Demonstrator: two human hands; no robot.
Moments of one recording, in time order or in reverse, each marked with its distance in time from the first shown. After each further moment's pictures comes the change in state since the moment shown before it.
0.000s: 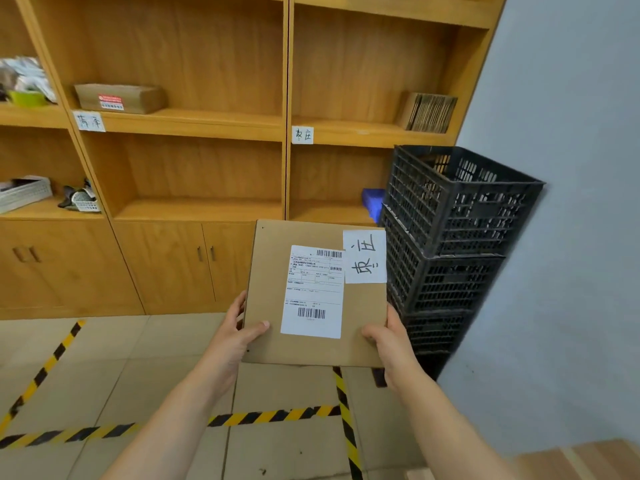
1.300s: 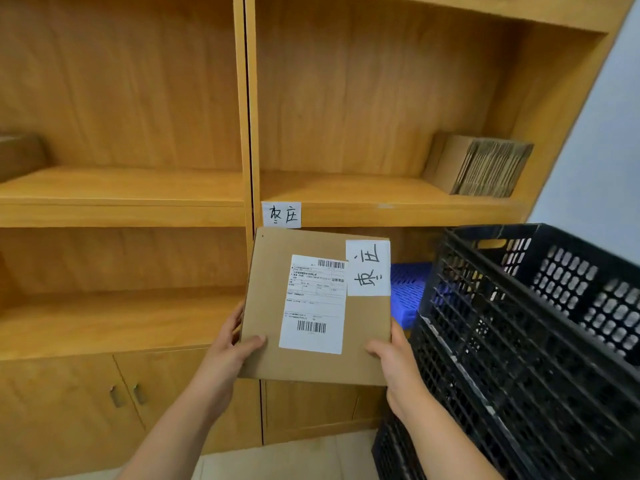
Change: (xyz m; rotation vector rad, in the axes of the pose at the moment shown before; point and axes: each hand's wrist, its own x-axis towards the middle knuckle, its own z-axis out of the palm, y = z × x) left_hand 0.645 0.091 0.066 0.007 -0.044 0.072; right_hand 0.621 -0.126 0.075 0.130 0.091 -0.056
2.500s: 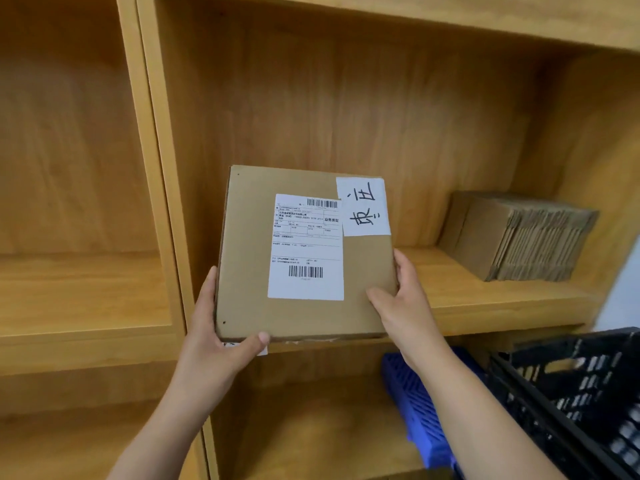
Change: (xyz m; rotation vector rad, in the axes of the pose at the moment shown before) left_hand 0.252 0.135 0.101 0.373 0.083 0.586; right_hand 0.308 -0.178 0.025 -0.185 -0.084 -0.467
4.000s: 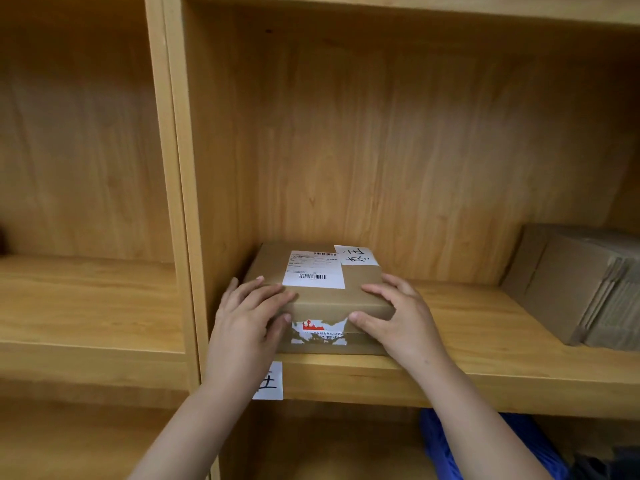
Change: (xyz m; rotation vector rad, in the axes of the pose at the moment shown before) left_hand 0.082 -0.018 0.030 0.821 0.164 0.302; right_hand 0.088 0.021 0.027 -0.527 -0.130 -0.257
